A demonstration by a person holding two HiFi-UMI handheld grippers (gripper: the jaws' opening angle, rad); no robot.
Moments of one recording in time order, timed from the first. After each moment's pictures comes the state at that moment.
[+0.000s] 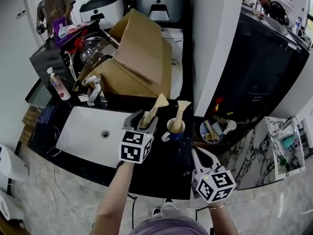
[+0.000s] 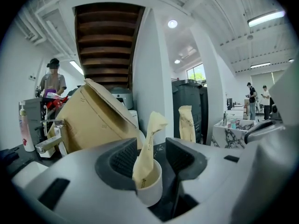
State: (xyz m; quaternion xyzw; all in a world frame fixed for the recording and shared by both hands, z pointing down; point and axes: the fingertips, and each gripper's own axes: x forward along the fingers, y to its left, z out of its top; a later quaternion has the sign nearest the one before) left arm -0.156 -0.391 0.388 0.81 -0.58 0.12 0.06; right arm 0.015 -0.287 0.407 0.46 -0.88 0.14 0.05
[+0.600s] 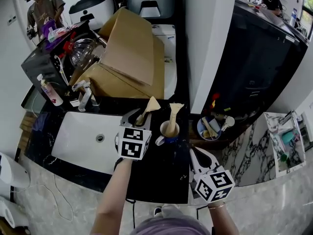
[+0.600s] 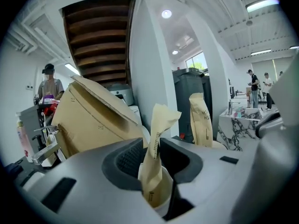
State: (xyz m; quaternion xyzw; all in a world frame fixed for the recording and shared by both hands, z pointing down) left arm -0.148 -0.433 0.404 0.79 -0.58 0.18 0.04; right arm 0.028 -0.310 0.419 0.47 -0.87 0.16 0.05
